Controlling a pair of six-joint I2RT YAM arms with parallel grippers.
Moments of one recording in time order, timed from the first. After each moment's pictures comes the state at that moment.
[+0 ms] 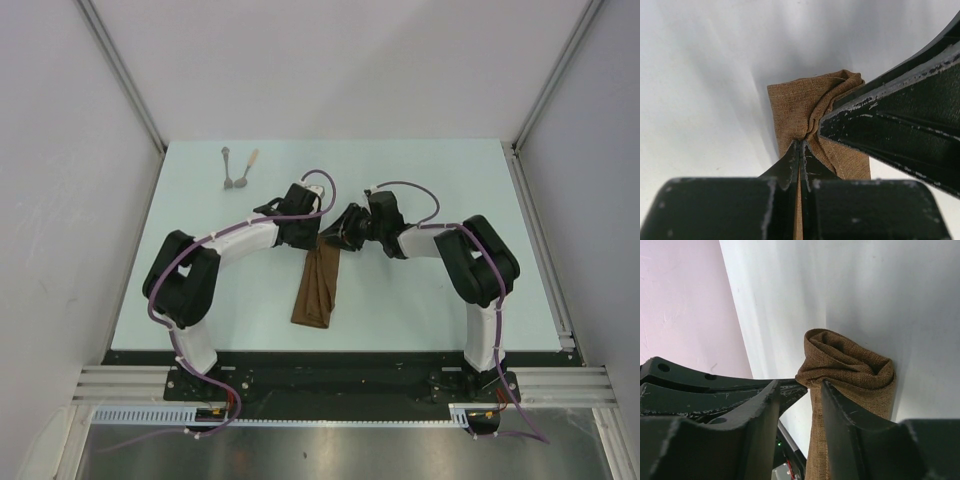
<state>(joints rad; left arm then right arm) -0.58 1.80 1.21 -0.37 0.01 -0.32 0.52 1.99 1.07 0.40 -0.49 1.13</state>
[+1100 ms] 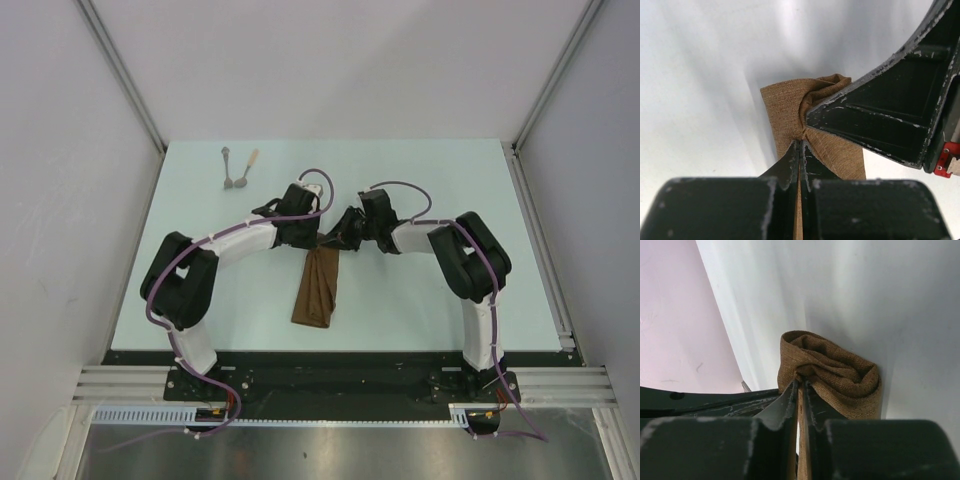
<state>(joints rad) -0.57 1.78 1.19 -0.33 0.01 -0.34 0.53 2.05 1.16 0.27 -0.50 1.09</state>
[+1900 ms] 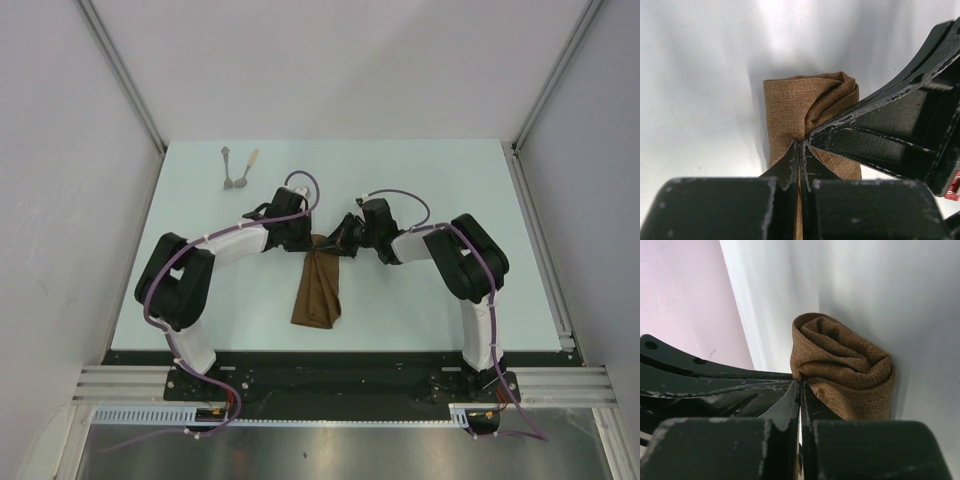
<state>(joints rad) -0.52 1.77 1.10 -0.25 0.12 -0.47 0.55 2.06 1.06 0.46 -0.55 1.16</state>
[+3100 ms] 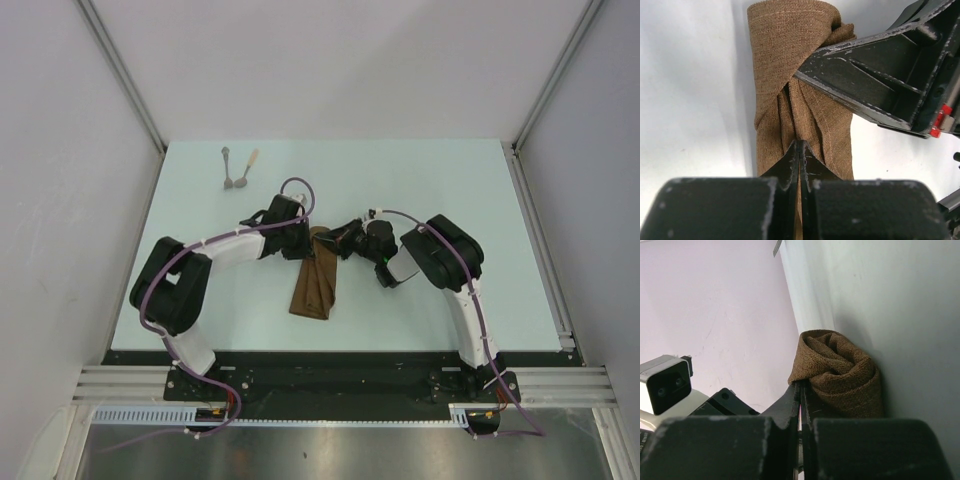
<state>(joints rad) -0.51 1.72 1.01 -0.20 0.16 -0.55 0.57 2.25 0.93 1.14 -0.33 1.60</state>
